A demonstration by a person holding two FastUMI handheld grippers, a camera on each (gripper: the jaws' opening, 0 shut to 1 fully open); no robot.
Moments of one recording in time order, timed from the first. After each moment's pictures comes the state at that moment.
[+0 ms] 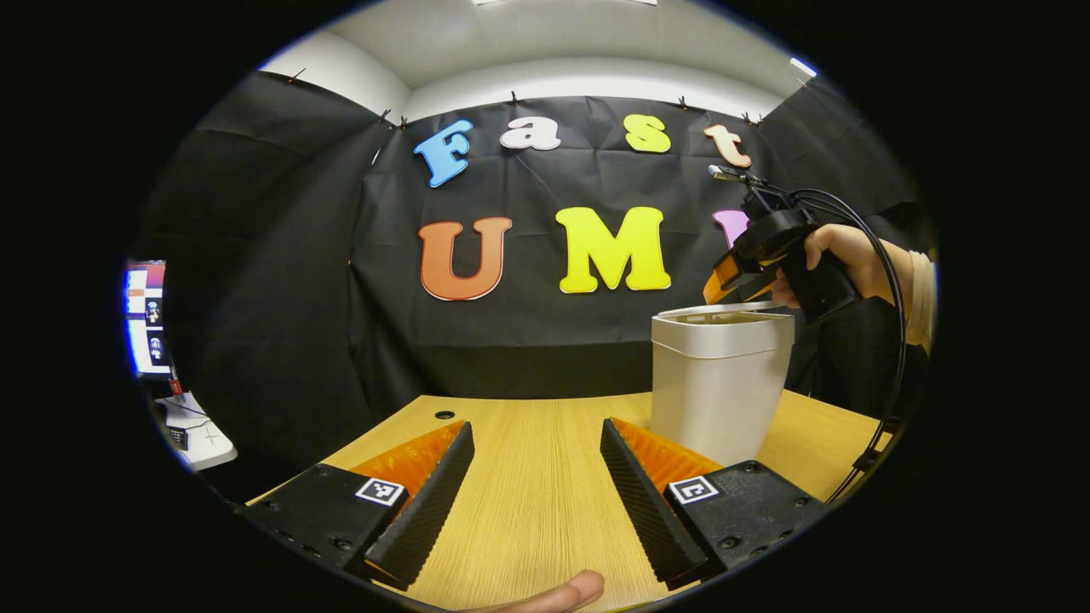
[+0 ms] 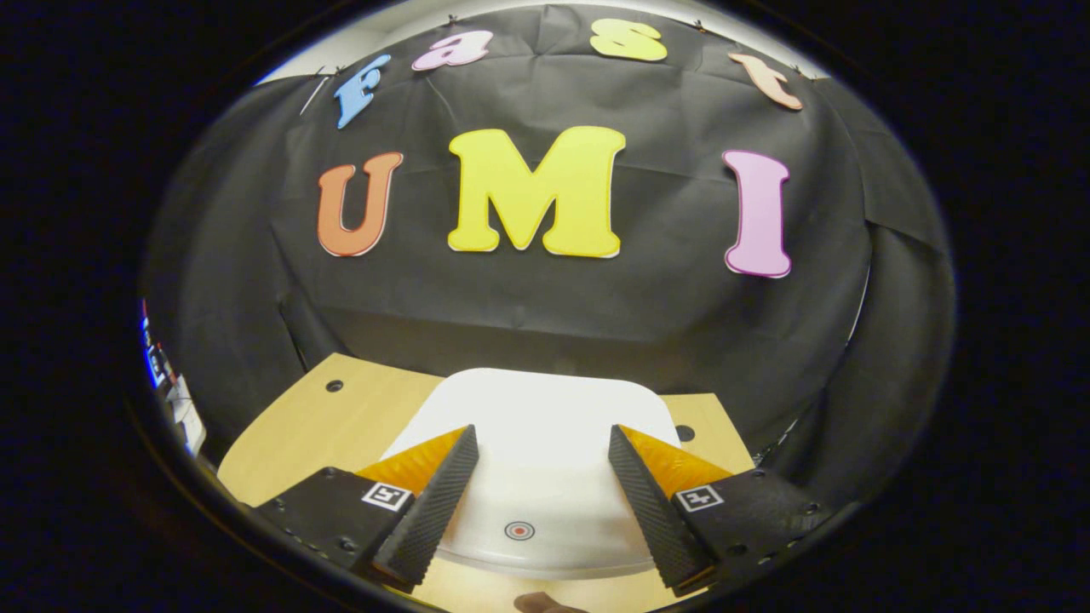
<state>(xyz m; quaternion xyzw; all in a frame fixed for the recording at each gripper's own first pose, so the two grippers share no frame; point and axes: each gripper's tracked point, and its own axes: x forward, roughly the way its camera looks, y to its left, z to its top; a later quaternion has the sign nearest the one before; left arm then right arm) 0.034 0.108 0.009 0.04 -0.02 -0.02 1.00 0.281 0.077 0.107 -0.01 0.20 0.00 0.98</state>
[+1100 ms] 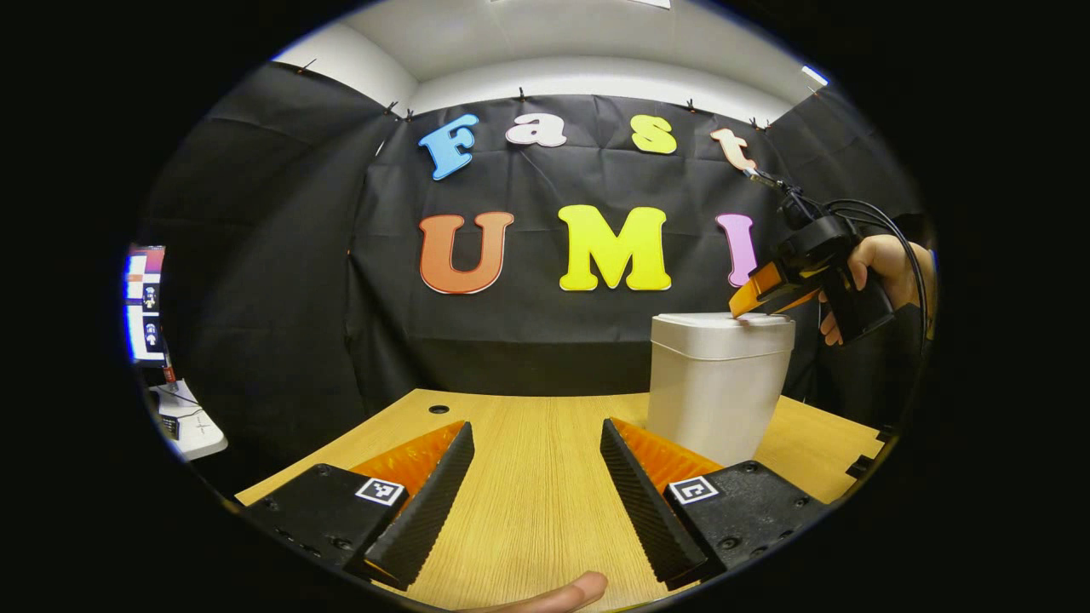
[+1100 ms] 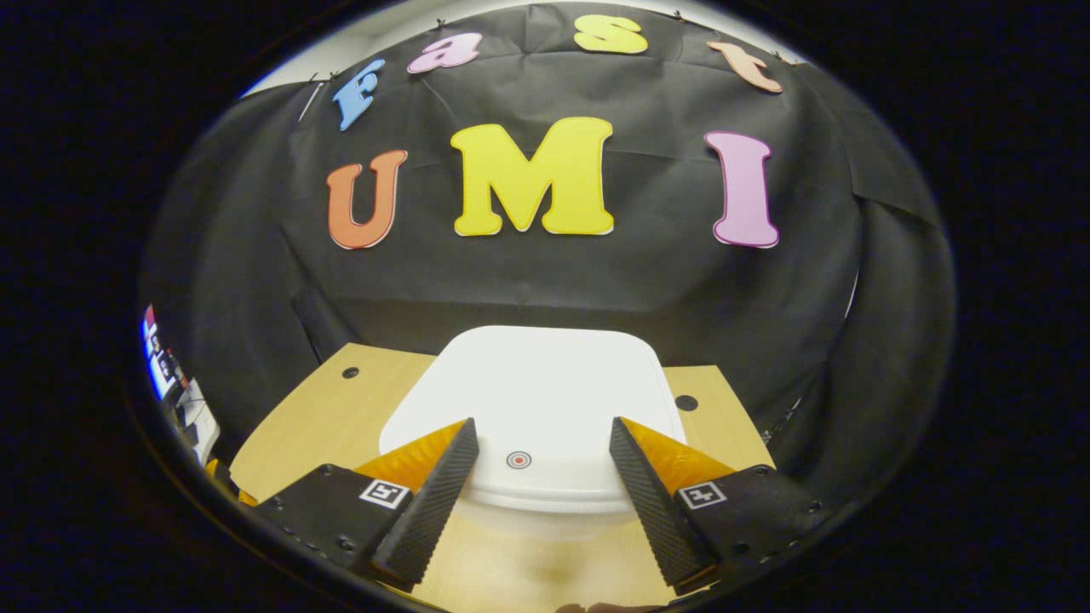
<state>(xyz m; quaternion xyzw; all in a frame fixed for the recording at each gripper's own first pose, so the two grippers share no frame) 0.038 0.105 0.004 0.03 -0.02 -0.02 1.00 0.227 0.069 0.087 -0.01 0.21 0.02 0.98</state>
